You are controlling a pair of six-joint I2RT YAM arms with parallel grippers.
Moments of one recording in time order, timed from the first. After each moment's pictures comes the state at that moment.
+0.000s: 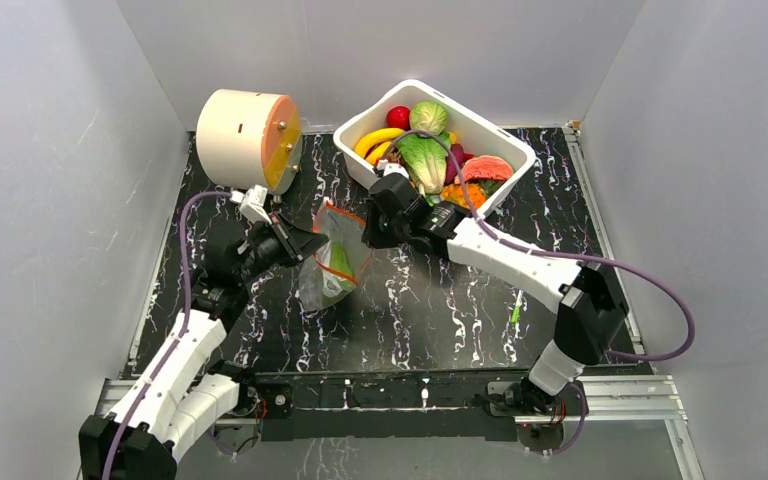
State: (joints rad) left arm -0.27 0.83 0.55 0.09 0.49 -0.83; right arm 0.85 1.63 1.39 -0.50 0.11 0.66
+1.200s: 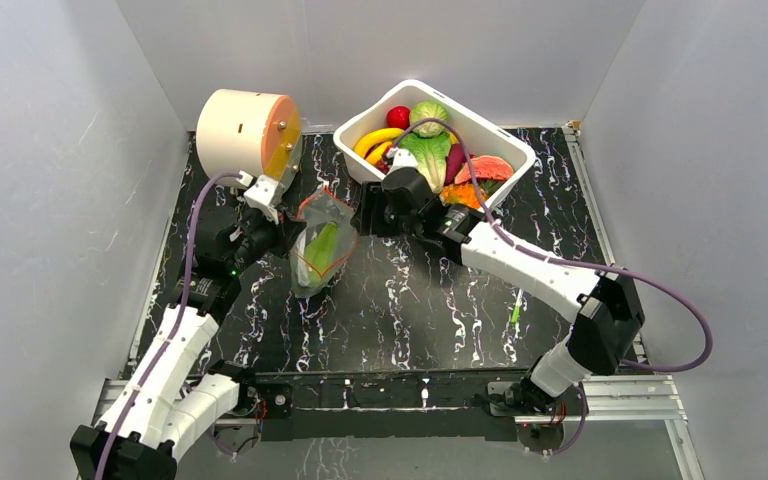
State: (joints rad) left arm -0.27 0.84 0.77 -0.22 0.34 -0.02; right arm 0.85 1.54 1.32 -0.30 0.13 0.63
